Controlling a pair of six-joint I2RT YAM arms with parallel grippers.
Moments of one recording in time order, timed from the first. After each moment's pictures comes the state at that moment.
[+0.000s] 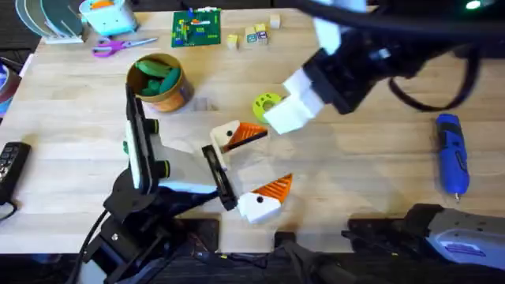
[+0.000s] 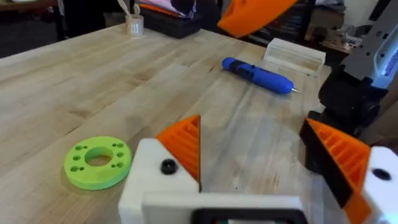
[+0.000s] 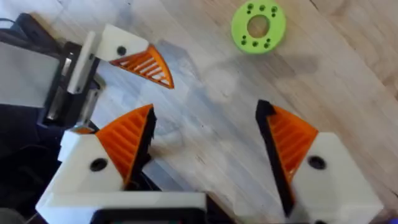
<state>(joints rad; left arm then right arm) -0.62 0.01 0.01 -0.05 0.53 -0.13 0.77 1.38 1.58 -1.29 -0.10 0.03</state>
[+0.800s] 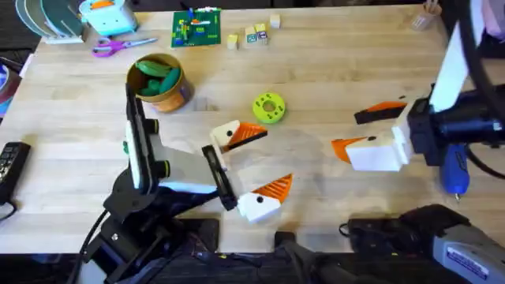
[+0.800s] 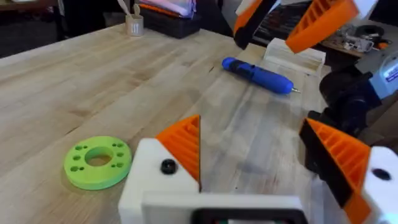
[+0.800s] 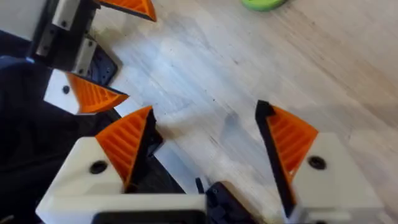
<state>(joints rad) -0.62 0.01 0.01 -0.05 0.53 -0.13 0.26 0.91 1.06 -1.24 -0.56 -0.25</state>
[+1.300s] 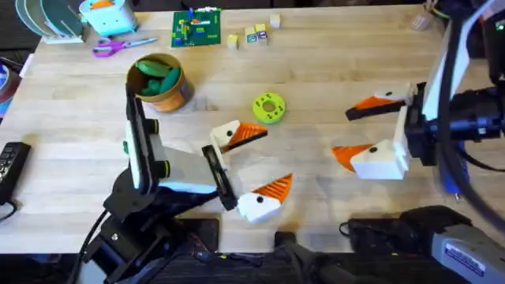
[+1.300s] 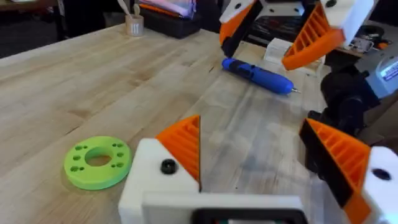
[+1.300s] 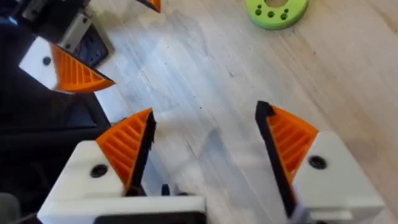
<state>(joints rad) -0.62 0.01 0.01 -0.05 0.53 -0.13 0.15 0.94 0.97 -1.21 -0.69 -0.62</state>
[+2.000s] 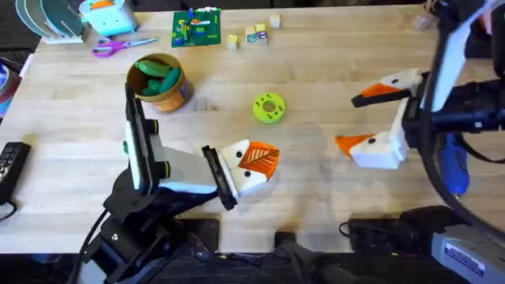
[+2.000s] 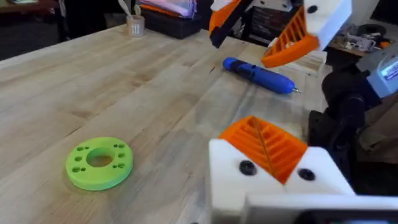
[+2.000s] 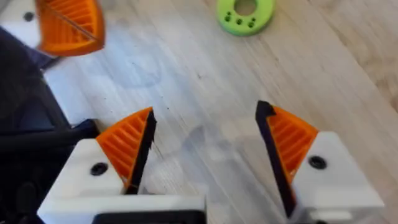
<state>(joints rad) -0.62 0.01 0.01 -0.05 0.53 -0.12 0.14 0.94 0.97 -1.13 -0.60 -0.68</state>
